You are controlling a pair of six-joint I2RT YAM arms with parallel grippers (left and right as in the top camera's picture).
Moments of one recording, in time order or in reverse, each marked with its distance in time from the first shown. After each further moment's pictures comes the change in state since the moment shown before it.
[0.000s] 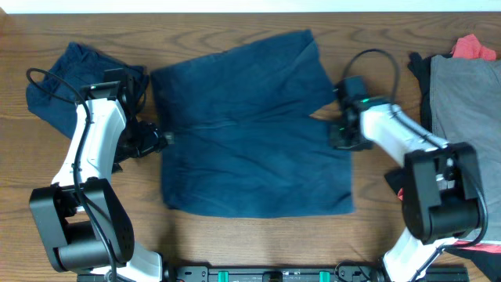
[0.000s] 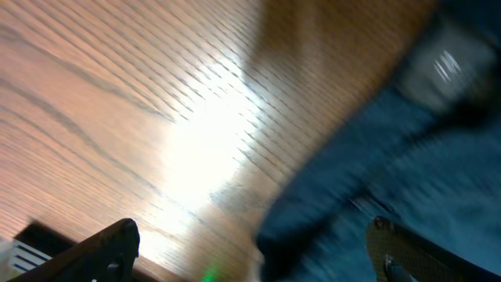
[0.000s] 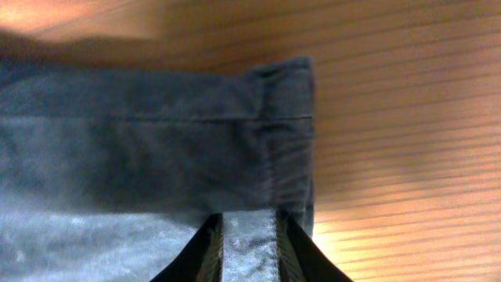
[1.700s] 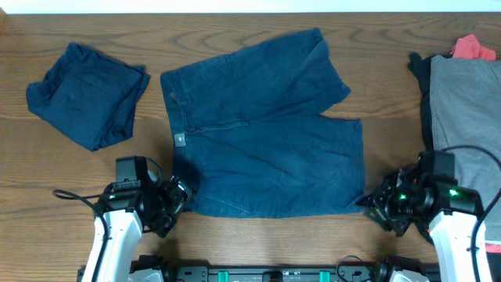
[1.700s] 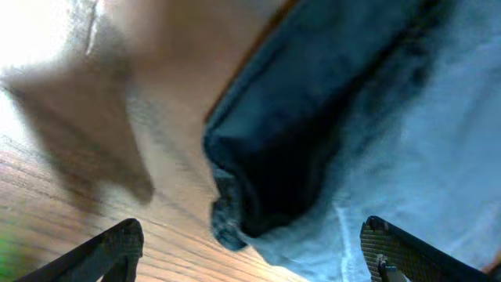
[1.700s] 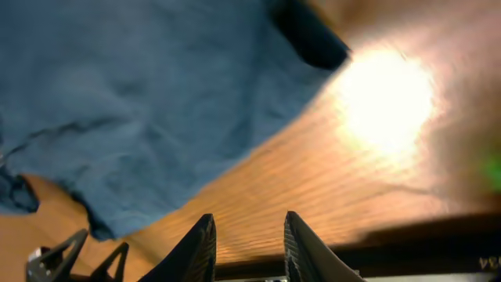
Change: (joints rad) left arm -0.002 -0.623 -0.819 0.442 0.490 -0.312; right arm -0.365 -0.885 -0.528 -0.393 -0.543 0.334
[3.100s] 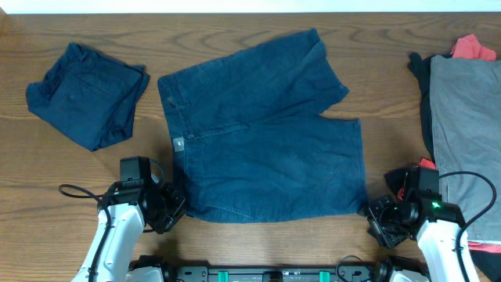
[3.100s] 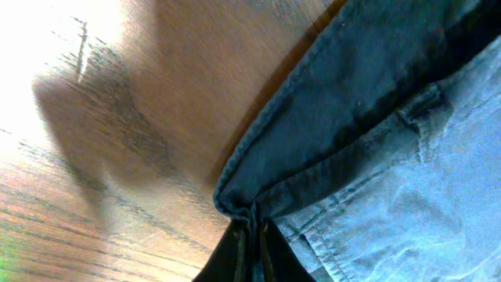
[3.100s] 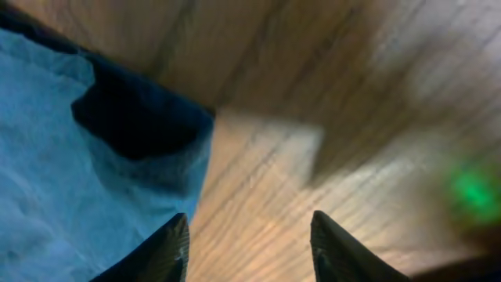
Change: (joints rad) left arm 0.000 0.083 -0.026 0.075 -0.009 0.025; right arm 0.000 0.000 -0.212 0.224 0.154 0.256
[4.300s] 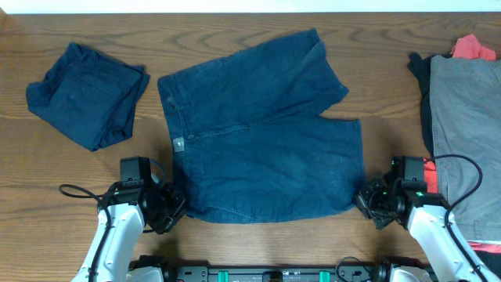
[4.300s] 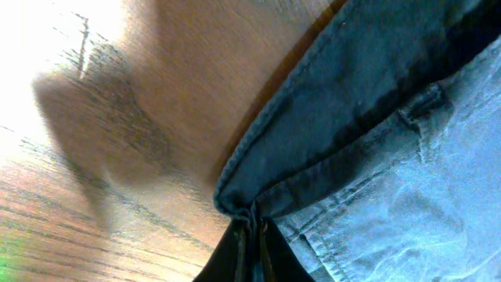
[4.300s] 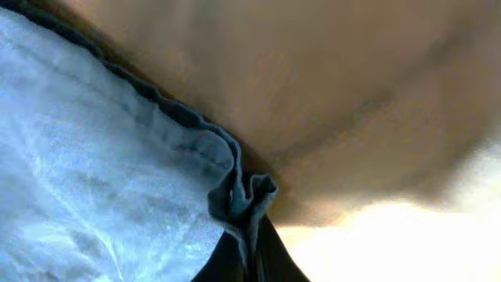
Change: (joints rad) left arm 0.000 0.000 0.000 -0.005 0.000 0.003; right arm 0.112 0.179 -0.019 0.349 -0.007 0.075
